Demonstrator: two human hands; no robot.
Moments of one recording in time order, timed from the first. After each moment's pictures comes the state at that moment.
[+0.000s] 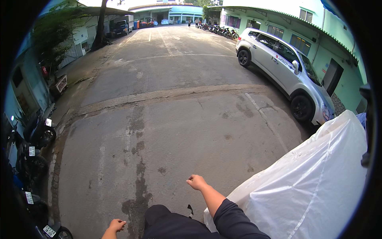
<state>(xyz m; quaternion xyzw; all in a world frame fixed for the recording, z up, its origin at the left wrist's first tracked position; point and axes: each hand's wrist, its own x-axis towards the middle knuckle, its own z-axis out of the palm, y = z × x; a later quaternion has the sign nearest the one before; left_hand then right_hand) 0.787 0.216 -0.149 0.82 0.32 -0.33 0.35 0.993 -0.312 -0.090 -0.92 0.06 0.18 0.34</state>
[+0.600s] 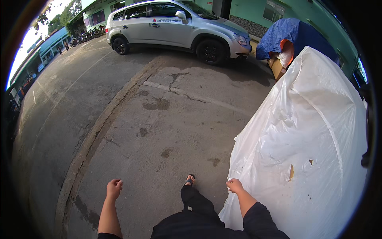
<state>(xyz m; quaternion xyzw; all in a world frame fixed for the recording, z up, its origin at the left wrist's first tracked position) 1.625 -0.465 -0.116 0.87 -0.23 -0.24 0.35 1.050 -0.792 -0.252 -0.59 0.66 -0.01 0.48</state>
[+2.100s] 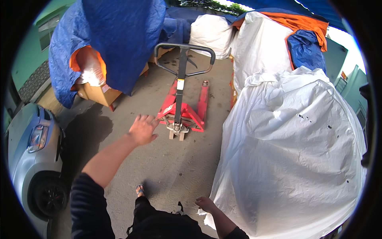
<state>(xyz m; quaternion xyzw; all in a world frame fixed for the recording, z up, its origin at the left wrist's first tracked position) 0.819 -2.183 0.052 -0.04 -0.99 0.08 0.05 0.890 -1.742 -0.267 -0.10 0.83 -0.39 0.38</state>
